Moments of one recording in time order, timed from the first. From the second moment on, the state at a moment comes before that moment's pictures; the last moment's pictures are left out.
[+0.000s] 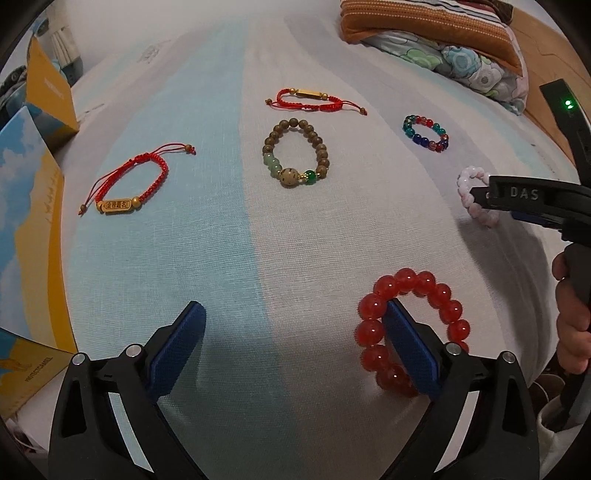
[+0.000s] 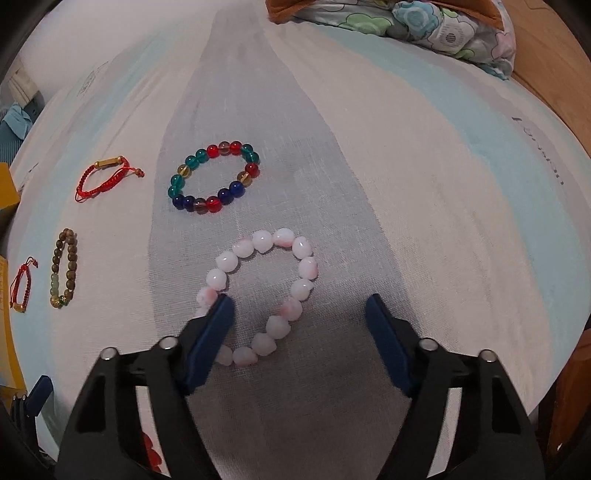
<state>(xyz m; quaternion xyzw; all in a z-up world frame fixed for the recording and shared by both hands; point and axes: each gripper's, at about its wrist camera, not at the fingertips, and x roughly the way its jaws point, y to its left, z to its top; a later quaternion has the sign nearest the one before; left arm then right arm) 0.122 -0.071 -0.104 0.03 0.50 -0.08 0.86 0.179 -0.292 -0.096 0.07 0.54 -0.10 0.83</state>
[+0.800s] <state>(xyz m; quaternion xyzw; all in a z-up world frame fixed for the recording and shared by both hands) 0.113 -0.079 -0.099 0.04 0.52 -0.11 0.84 0.172 -0.284 -0.094 0.06 0.53 -0.12 0.84</state>
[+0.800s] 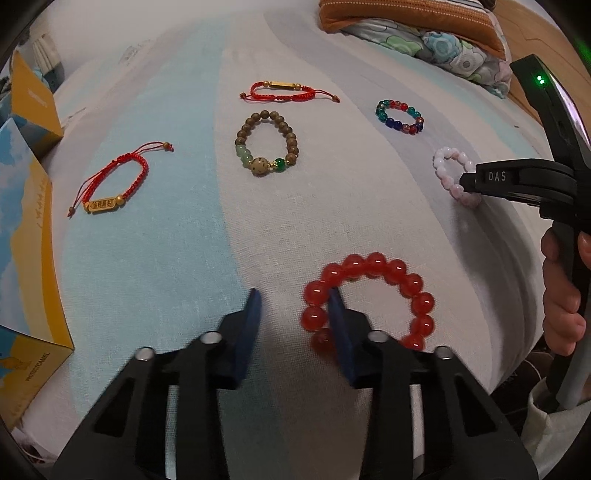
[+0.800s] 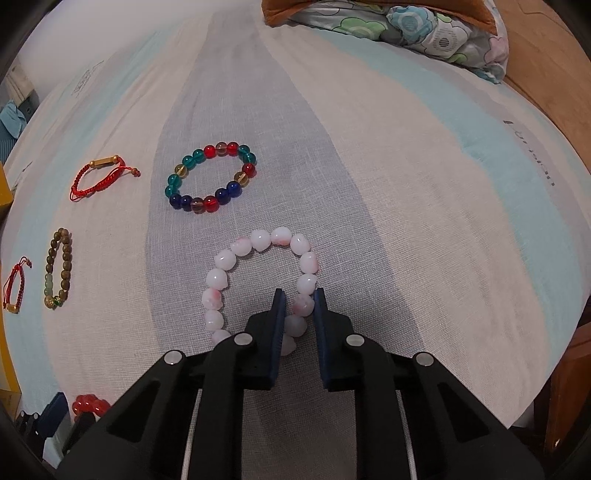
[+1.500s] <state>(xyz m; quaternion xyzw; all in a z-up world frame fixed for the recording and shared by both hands) 0.106 -0.066 -0.078 0.02 0.51 -0.12 0.85 0.165 -0.292 -0.078 0.08 0.51 -0.10 0.85</state>
